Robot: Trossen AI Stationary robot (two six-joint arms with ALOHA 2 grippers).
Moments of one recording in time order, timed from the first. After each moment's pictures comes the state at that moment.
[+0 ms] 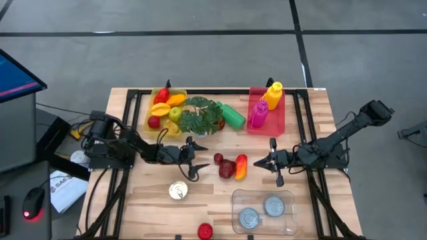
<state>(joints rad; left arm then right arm) -0.18 1.76 0.42 1.07 -0.32 -0.03 0.54 0.90 0.30 0.46 0.45 0.08</state>
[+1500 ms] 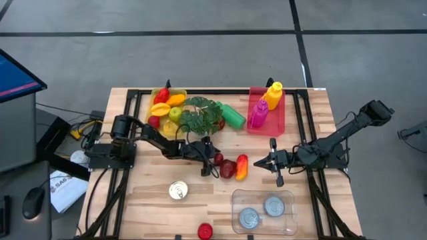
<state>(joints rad) -0.05 1.99 0.75 0.69 -0.10 0.02 0.54 0.90 0.30 0.45 0.45 0.08</state>
